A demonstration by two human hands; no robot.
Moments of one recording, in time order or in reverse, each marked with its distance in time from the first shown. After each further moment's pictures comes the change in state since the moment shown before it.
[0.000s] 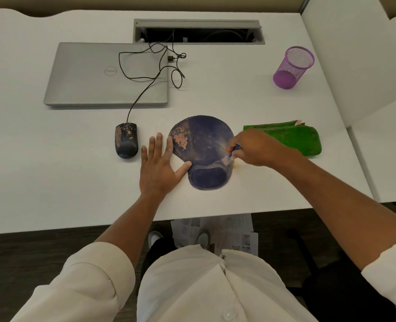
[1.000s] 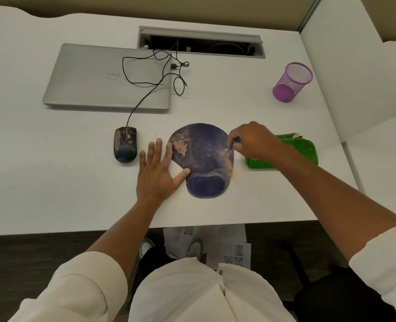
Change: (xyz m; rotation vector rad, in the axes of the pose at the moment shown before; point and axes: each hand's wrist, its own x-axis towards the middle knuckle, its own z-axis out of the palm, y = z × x) left_hand 0.001 -0.002 0.001 0.002 0.009 0.011; right_hand 0.030 0.007 -0.018 -0.062 0.081 0.103
